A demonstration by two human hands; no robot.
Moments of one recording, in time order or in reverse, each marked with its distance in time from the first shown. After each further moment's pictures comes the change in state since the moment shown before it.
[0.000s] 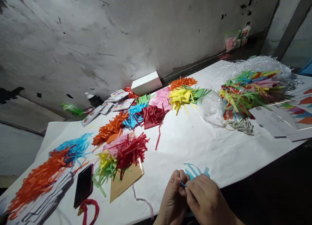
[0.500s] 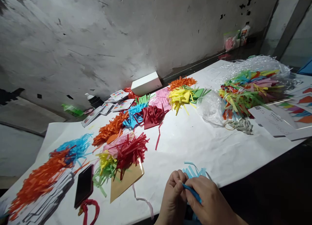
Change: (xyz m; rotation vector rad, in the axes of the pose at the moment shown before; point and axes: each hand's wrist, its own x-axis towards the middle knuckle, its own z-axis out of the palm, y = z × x) left_hand 0.004 -0.009 -0.010 0.078 0.022 0.132; right_hand -0.001 0.003 -0.010 0.210 -0.212 0.245
